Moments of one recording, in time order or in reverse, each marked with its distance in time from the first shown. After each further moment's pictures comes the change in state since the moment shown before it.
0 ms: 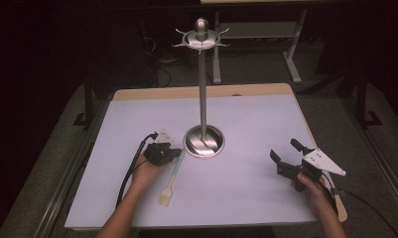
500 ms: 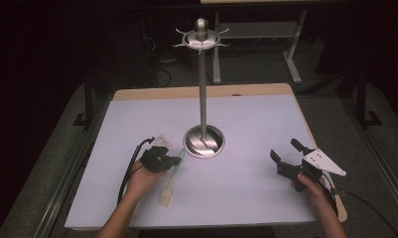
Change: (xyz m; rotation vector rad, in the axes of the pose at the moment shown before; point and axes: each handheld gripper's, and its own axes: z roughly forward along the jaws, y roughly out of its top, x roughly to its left) left arm -0.031 -0.003 -0.033 0.071 -0.091 -0.073; right arm 0.000 0.000 0.000 -0.002 -0.006 0.002
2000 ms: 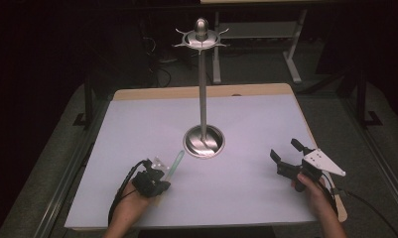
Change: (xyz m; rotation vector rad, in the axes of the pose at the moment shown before) left arm -0.038 -0.033 -0.025 0.234 0.126 0.010; right arm 0.001 0.000 0.000 -0.001 -0.008 -0.004
